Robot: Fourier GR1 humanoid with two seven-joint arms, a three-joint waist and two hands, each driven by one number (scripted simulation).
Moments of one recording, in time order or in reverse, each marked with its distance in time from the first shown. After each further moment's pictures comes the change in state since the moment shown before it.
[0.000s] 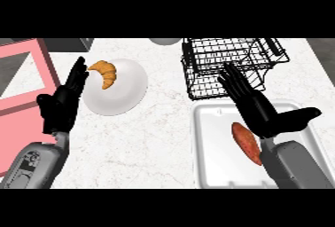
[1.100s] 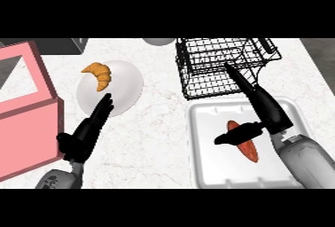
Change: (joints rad) left arm 0.192 -0.091 -0.061 0.104 0.085 -0.229 -0.225; right arm -0.070 -0.172 0.115 -0.066 0.412 -0.133 0.207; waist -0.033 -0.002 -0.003
